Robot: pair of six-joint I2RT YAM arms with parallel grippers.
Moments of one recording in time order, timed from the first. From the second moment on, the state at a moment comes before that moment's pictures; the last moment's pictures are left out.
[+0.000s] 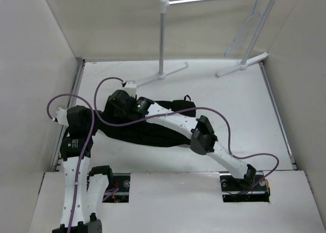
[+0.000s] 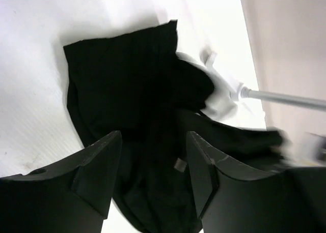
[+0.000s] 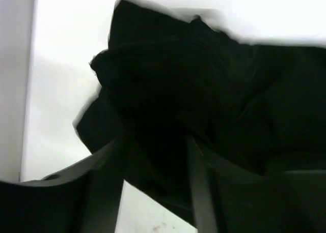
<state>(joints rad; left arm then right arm) 0.11 0.64 0.81 -0.79 -0.16 -1.06 1.11 2.48 2.47 -0.73 0.48 0.87</state>
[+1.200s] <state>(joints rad) -0.03 1.26 0.61 -0.36 -0.30 -1.00 0.77 1.54 0.79 -0.26 0.14 0.93</state>
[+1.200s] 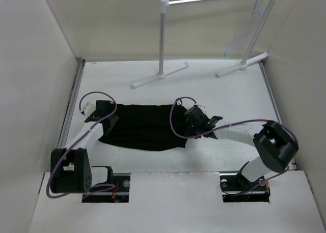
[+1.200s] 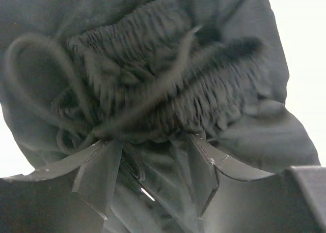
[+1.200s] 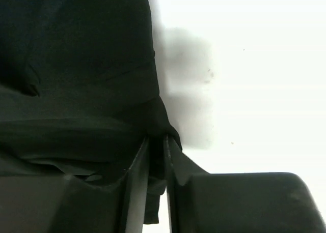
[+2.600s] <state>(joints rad) -0.74 1.94 1.48 -0.54 -0.10 -0.84 0.84 1.40 0.73 -0.24 0.07 0.91</state>
